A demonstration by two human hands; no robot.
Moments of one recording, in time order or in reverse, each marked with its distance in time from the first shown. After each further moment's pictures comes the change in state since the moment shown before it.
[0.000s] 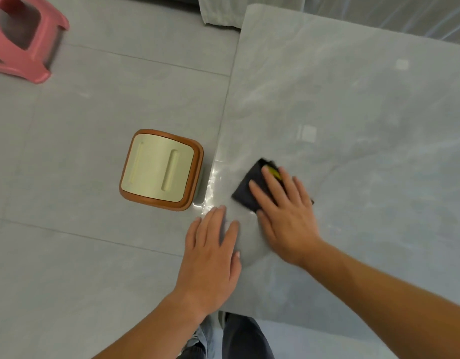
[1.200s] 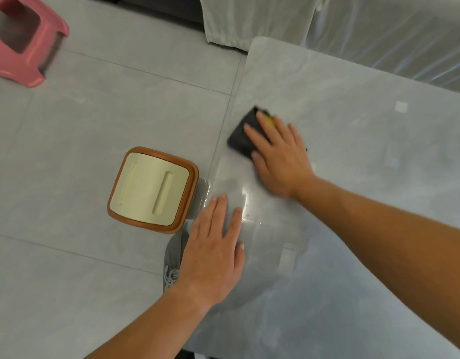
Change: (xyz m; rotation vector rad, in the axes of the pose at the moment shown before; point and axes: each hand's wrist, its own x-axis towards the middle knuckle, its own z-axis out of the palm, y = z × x) left_hand 0.074 0.002 -0.020 -0.047 0.049 -0.036; right_hand 0.164 0.055 -0.036 -0.010 -0.012 -0.051
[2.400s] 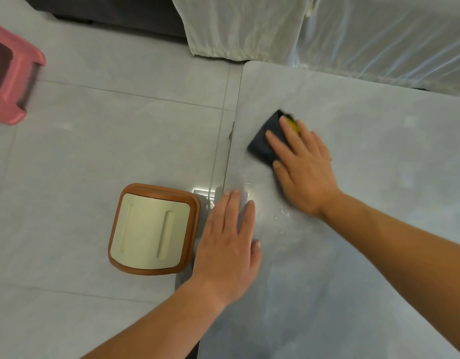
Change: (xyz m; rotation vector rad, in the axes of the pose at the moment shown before) left_hand 0.092 -0.019 -0.039 -0.003 0.065 0.137; right_hand 0.032 0.036 -0.014 0.008 0.065 0.145
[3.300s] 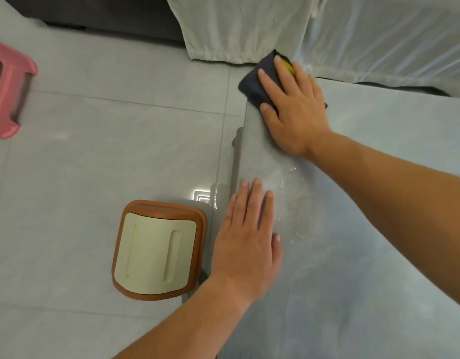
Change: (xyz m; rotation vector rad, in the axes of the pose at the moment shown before) left_hand 0.052 -0.007 -0.011 -0.013 0.010 0.047; right_hand 0.135 0.000 -0.014 -0.042 -0.004 0.070
